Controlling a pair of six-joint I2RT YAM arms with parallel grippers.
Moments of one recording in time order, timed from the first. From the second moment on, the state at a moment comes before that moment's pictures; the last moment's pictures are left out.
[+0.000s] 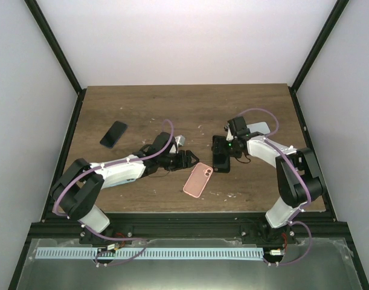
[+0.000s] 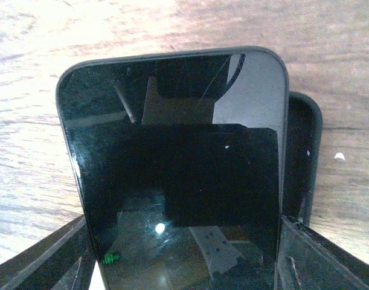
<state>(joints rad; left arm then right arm) -0.74 1.58 0.83 0.04 0.38 -0.84 0.34 1.64 0.96 -0.37 -0.21 0.42</state>
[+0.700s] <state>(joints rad) -0.74 1.58 0.83 0.04 0.39 -0.85 0.35 1.62 0.90 -0.35 -0.14 0.49</state>
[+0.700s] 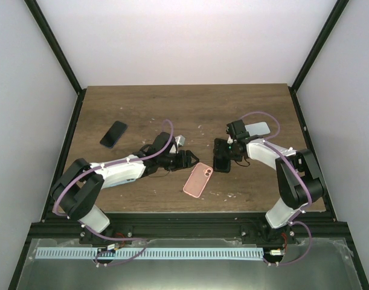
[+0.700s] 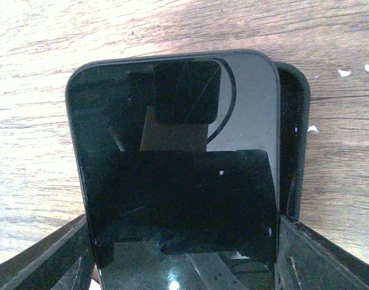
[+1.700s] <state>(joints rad) -0.74 1.79 1.02 0.06 0.40 -0.86 0.35 1.53 0.92 -0.45 -0.04 0.57</state>
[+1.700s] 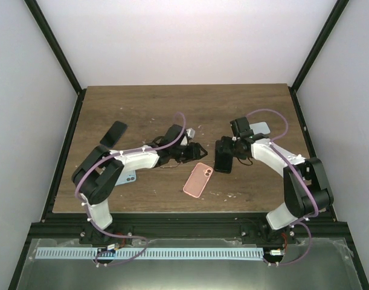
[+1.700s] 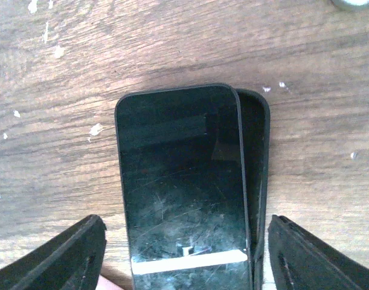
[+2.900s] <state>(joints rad) -0.73 2.05 1.24 0.18 0.33 -0.81 0.23 1.65 0.78 -0.12 -0.37 0.43</state>
